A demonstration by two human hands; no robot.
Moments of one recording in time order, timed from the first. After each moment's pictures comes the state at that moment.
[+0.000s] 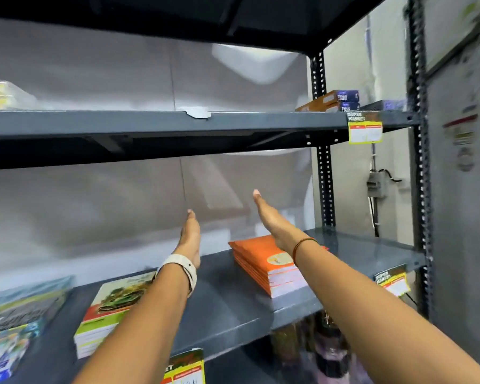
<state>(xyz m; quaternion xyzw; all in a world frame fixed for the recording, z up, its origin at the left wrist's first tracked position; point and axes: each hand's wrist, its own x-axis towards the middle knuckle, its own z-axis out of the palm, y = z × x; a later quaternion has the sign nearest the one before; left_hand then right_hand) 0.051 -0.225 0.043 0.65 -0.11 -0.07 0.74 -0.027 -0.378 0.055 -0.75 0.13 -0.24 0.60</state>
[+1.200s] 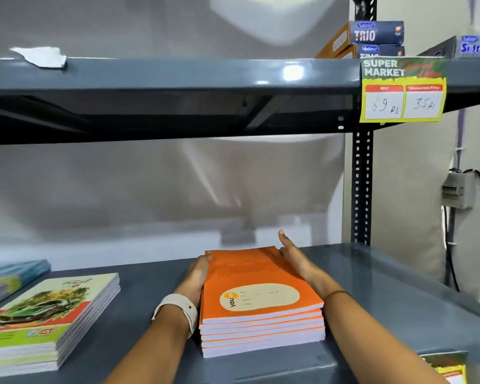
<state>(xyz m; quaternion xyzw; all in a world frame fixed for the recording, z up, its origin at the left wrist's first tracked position) 0.132 -0.368 -0.052 0.70 0.02 -0.08 0.71 0.076 -0.586 -0.043 -0.71 0.10 -0.01 0.70</state>
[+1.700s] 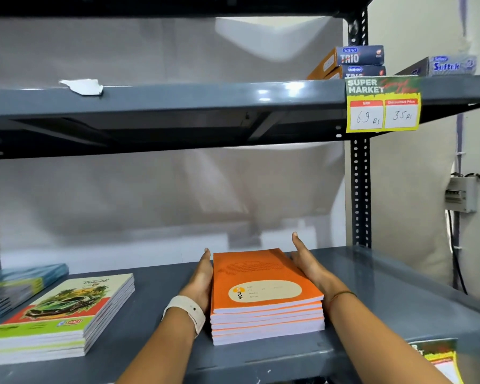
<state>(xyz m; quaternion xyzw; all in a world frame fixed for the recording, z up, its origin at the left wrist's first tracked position) 0.095 -0.354 -0.049 0.61 -0.02 -0.20 0.76 0.043 -0.583 -0.041 -0.63 0.10 0.03 0.77</state>
